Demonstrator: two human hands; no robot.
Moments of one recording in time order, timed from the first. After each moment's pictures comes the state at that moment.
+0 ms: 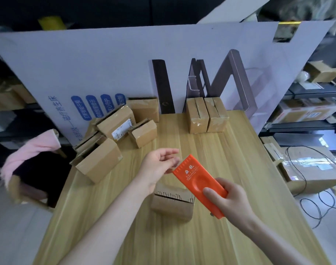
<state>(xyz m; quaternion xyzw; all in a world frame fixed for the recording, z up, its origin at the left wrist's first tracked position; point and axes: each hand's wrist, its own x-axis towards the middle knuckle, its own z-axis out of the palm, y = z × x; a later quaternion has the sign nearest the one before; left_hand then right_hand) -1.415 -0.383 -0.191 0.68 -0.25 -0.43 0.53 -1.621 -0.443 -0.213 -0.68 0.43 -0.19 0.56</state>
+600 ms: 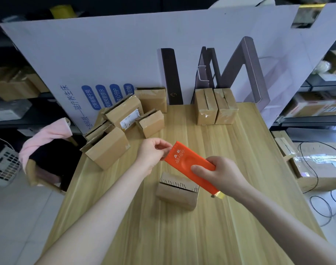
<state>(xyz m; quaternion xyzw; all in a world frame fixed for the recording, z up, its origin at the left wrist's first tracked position) -1.393 -0.384 -0.207 0.76 -0.21 -0.34 0.50 -1.586 -0.466 -0.193 -0.80 0.41 -0.05 0.44</state>
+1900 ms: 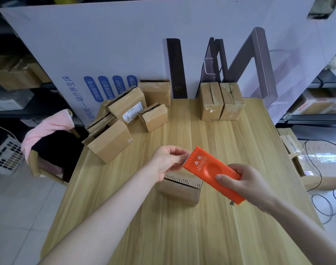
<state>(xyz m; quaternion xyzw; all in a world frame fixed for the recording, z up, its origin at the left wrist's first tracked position) -1.411 -0.384 -0.231 0.65 -0.14 -0.52 0.53 -1.626 -0.477 -0.204 -0.72 0.41 -0.06 0.56</state>
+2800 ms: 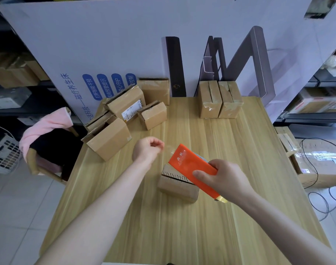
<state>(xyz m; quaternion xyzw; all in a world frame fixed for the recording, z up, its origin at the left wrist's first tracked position) -1.369 -0.374 -0.259 0.84 -0.14 -0.27 0.44 -1.591 -0.446 -0.198 -0.83 0.44 -0.01 0.35</state>
